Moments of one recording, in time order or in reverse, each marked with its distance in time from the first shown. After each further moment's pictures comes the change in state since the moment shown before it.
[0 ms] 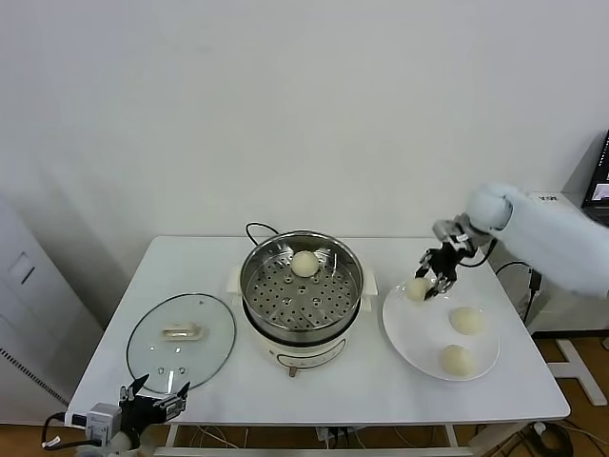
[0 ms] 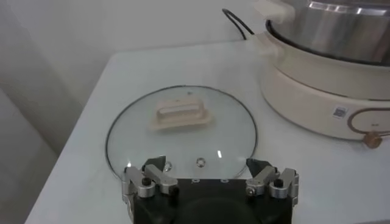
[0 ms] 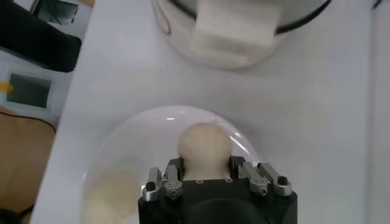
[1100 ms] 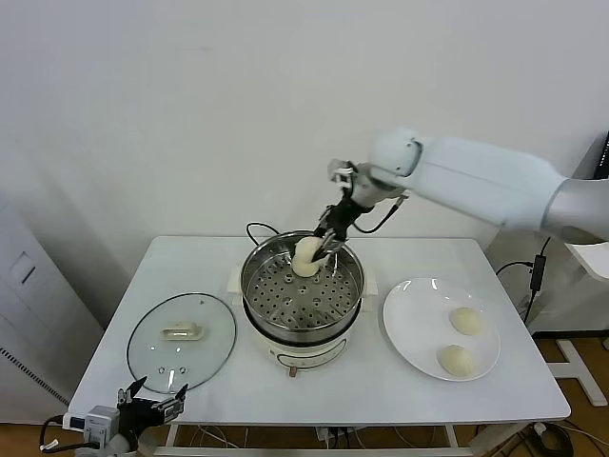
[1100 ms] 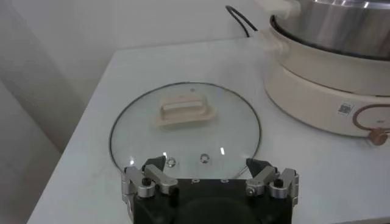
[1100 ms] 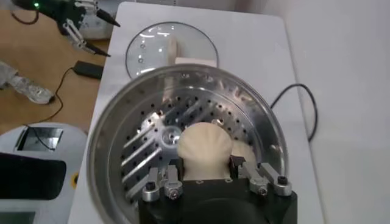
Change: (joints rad) left arm 0.016 -0.011 -0.010 0.006 0.003 -0.008 0.001; right arm 0.101 0.387 -0.131 0.051 0.525 -0.367 0.276
